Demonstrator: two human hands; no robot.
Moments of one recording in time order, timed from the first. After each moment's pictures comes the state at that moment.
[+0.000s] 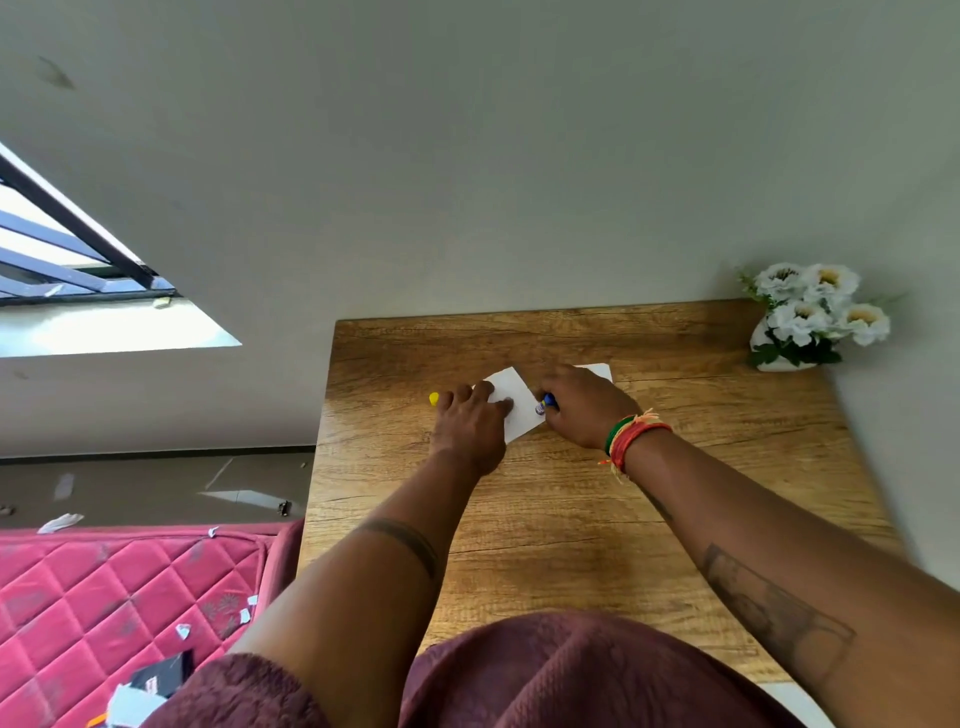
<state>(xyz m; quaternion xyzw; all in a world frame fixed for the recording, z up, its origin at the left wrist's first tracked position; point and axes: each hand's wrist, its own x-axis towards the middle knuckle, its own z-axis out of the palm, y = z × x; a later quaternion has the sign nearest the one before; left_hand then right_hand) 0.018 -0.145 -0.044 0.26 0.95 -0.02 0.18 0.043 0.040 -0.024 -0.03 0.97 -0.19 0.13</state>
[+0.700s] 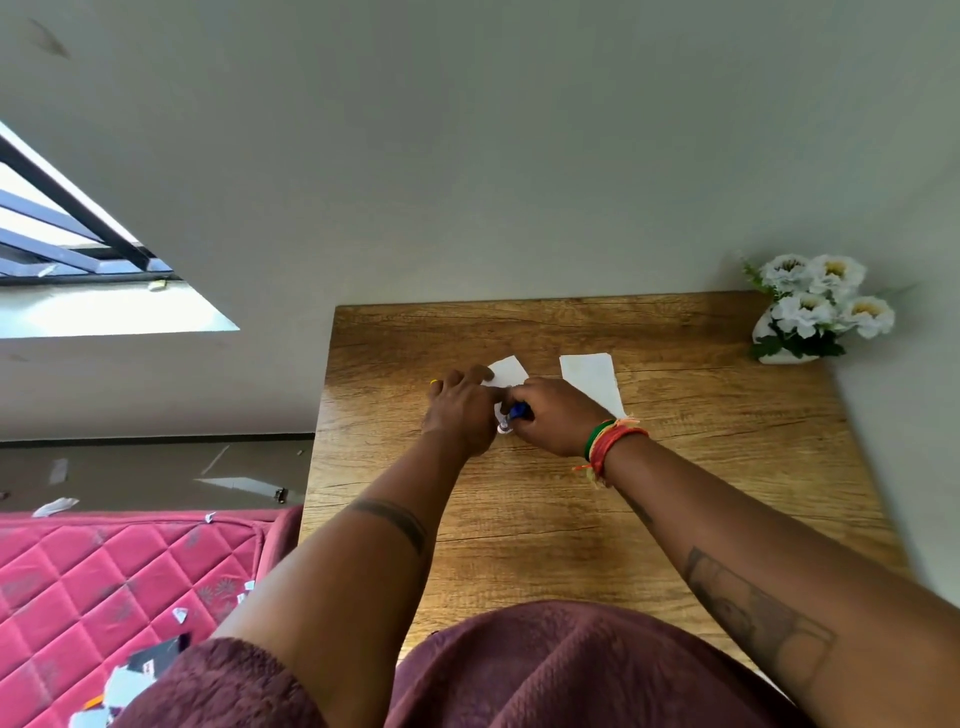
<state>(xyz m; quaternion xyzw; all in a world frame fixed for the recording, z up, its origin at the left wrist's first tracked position) 0.009 -0.156 -0.039 0.25 0.94 0.06 0.20 0.054 0.005 -0.024 -0.05 0.94 -0.27 0.17</state>
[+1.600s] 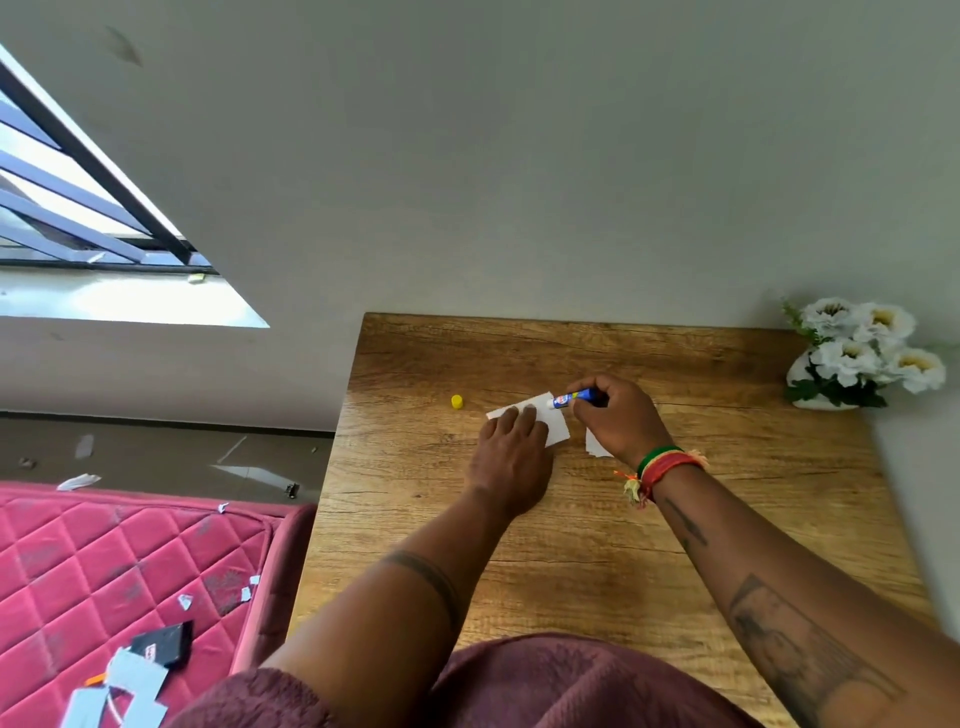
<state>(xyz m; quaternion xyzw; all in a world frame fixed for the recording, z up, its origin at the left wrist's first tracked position) 0.049 -0.134 -0.062 0.28 0.95 0.09 0.15 0.048 0.041 -0.028 0.18 0.86 -0.48 0.05</state>
